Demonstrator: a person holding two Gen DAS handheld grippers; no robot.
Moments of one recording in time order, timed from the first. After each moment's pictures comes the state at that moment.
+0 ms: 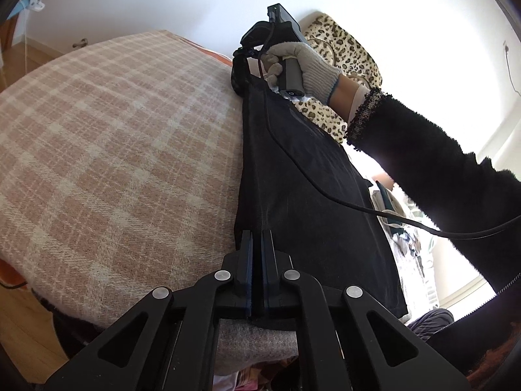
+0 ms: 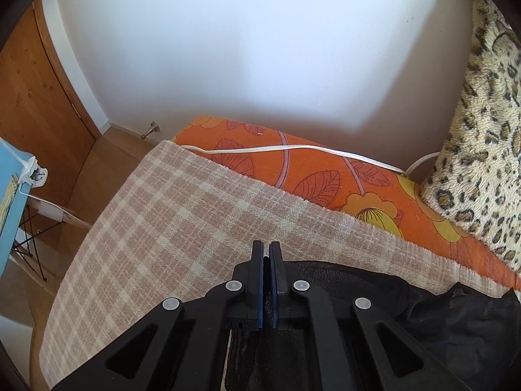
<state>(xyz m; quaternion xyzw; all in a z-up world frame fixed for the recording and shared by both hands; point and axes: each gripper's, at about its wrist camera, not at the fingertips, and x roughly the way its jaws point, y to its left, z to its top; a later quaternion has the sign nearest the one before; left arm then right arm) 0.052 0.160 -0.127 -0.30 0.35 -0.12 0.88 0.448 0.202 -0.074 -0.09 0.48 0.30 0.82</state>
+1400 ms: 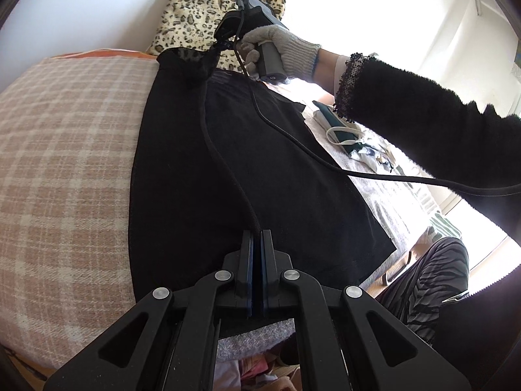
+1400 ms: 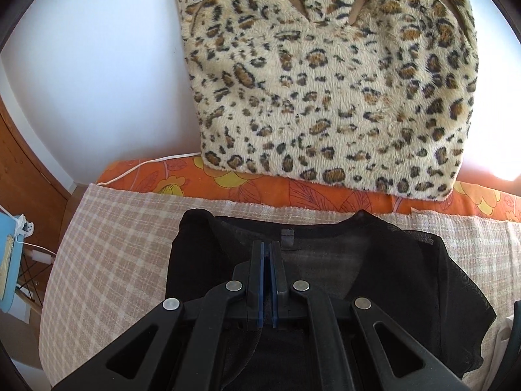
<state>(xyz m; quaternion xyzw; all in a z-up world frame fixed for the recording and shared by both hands) 0.084 0.088 -0.122 -0.13 0.39 -0.26 0.87 0.463 -0.061 -0.067 0.00 0.48 0.18 0.86</state>
